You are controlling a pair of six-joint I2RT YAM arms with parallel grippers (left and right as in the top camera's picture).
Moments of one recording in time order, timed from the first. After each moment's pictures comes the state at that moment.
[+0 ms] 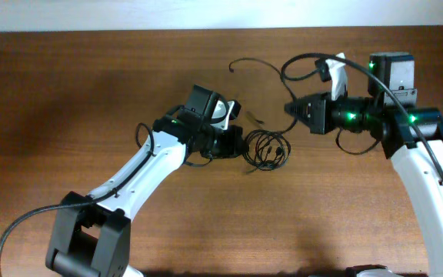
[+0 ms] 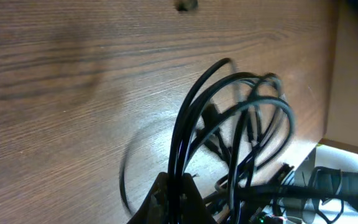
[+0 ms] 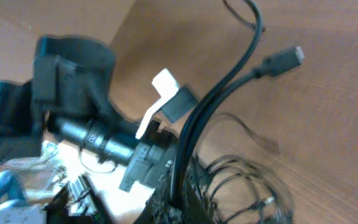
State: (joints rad) left arm -0.45 1.69 1.18 -0.56 0.58 -0.46; right arm 0.08 1.41 1.35 -0.81 -0.86 0.05
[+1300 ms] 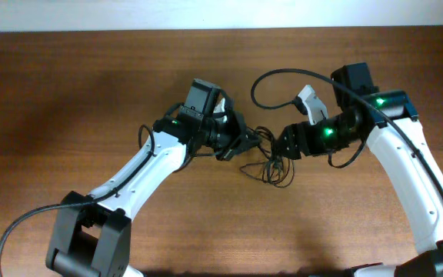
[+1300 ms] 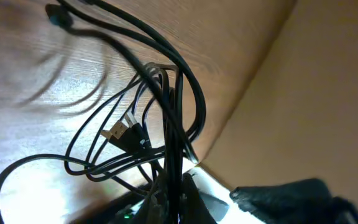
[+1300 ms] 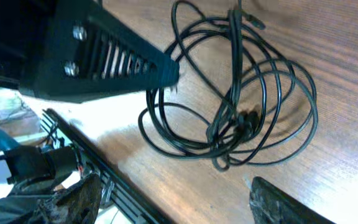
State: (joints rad) left arm -0.45 1.69 1.17 -0.40 0.74 -1.16; right arm 0.18 1.56 1.40 -1.22 -0.62 -0.06
